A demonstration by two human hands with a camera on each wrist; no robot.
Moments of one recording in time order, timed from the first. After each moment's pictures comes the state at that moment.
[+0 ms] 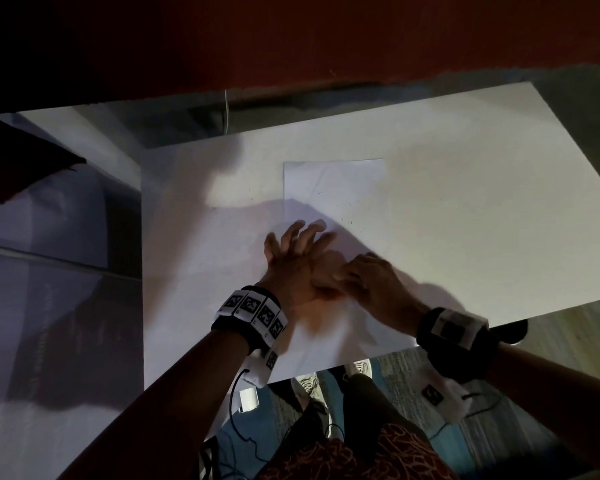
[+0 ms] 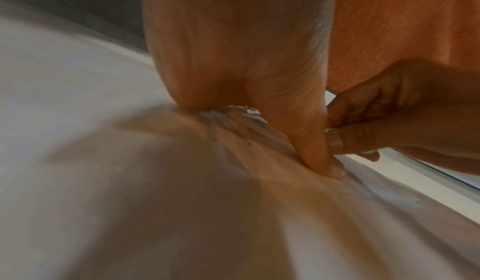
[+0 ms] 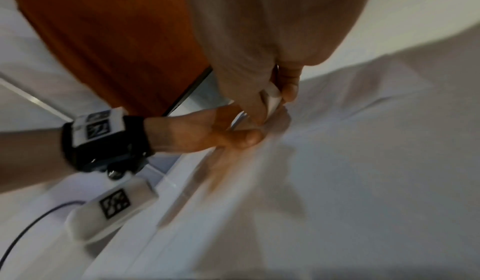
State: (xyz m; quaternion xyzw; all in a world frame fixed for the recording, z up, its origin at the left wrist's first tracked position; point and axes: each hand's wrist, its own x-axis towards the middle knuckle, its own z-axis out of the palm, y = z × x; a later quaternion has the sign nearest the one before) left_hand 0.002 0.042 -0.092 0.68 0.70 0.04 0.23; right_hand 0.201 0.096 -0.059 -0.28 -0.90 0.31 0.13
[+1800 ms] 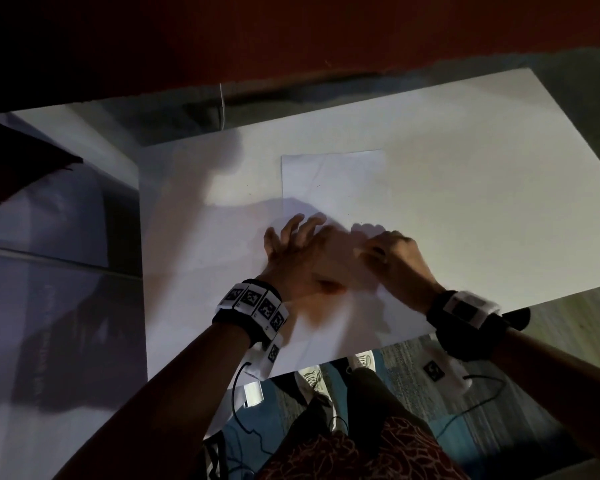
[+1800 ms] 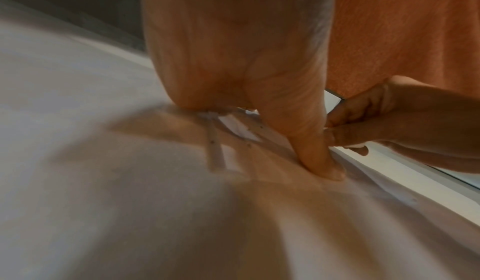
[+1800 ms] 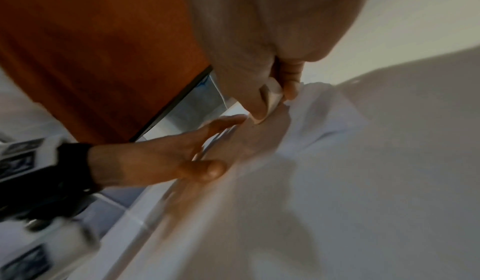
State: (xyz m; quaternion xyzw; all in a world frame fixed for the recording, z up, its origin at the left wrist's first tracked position) left_hand 0.001 0.045 -0.094 0.69 0.69 0.02 0.23; right_hand 0.219 0.117 -0.054 -0.39 -0.87 0.26 0.15
